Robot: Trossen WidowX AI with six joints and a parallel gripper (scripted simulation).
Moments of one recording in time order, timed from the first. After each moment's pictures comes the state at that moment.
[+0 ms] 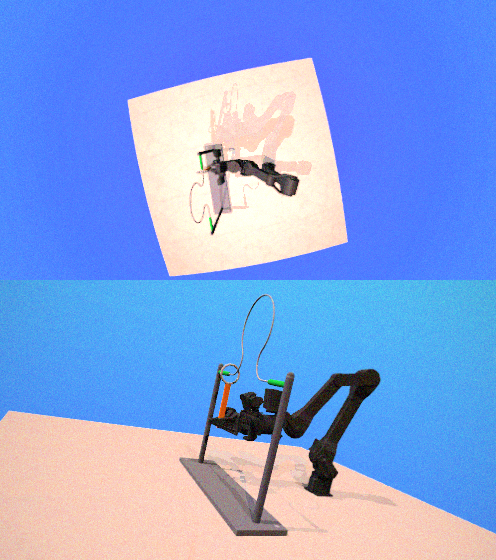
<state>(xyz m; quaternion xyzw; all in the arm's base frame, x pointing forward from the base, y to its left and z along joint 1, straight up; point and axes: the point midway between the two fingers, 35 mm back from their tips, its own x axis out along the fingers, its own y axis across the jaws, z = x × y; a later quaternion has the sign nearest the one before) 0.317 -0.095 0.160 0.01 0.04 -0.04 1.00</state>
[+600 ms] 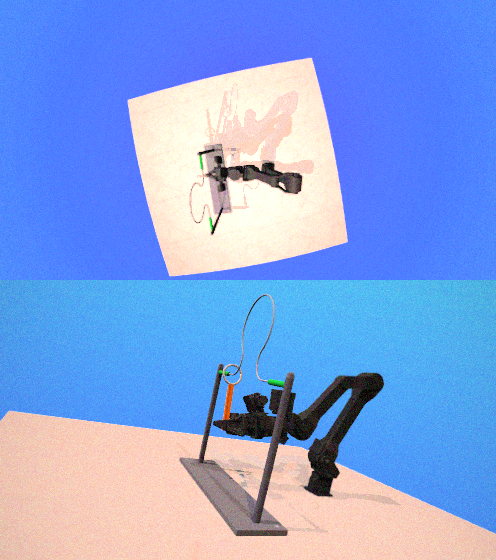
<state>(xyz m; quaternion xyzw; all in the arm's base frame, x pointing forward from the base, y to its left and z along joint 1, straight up) 0.320 -0.058 0.162 0.08 0.03 -0.03 1.00</state>
